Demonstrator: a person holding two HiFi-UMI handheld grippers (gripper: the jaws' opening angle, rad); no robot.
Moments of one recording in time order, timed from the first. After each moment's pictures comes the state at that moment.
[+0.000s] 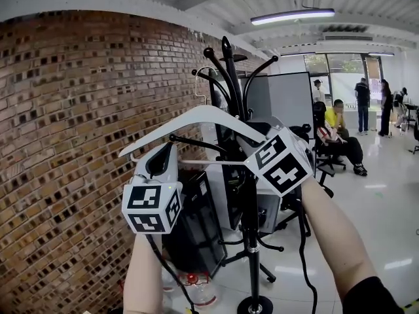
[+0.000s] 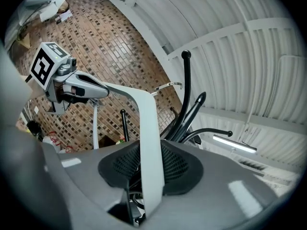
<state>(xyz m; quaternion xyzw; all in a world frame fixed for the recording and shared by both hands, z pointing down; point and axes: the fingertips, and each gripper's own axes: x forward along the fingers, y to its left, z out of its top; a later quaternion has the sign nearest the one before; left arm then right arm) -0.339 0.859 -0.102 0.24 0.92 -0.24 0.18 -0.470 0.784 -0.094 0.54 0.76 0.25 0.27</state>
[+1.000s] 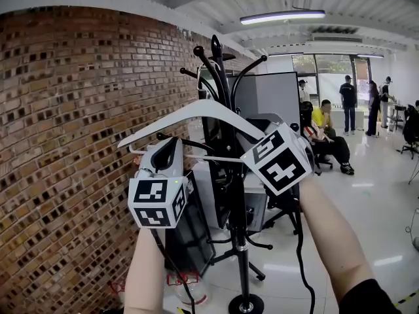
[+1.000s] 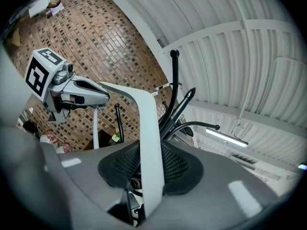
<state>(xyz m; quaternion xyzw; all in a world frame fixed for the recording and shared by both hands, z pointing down) -0.376 0.842 -0.097 0.20 0.93 -0.23 0.19 -0.486 0.758 -0.093 0.50 0.79 0.26 0.23</state>
